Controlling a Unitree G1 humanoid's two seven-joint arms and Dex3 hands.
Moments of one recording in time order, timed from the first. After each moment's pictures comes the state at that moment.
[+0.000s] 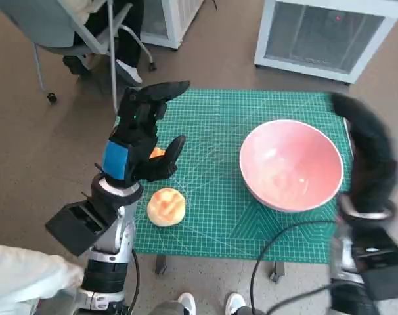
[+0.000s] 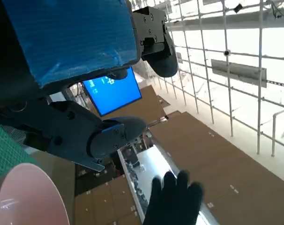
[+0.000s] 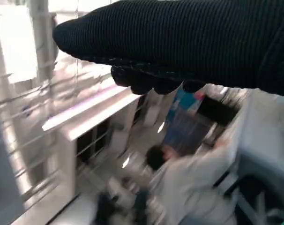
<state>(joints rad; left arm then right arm) -0.45 0.10 0.04 0.15 -0.23 -0.52 -0.35 -0.41 -0.27 -0.24 0.33 0.11 -0.87 0.12</state>
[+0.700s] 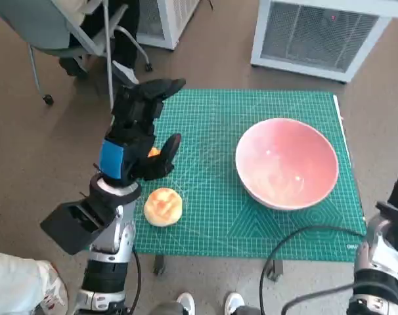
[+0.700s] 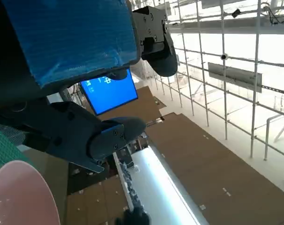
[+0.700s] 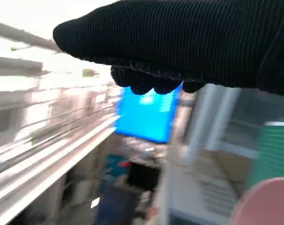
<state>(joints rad) -0.45 0.08 0.05 0.15 -0.24 -0.51 -0.35 -0.56 -0.35 -0.41 0.97 0.15 -0.88 0.02</state>
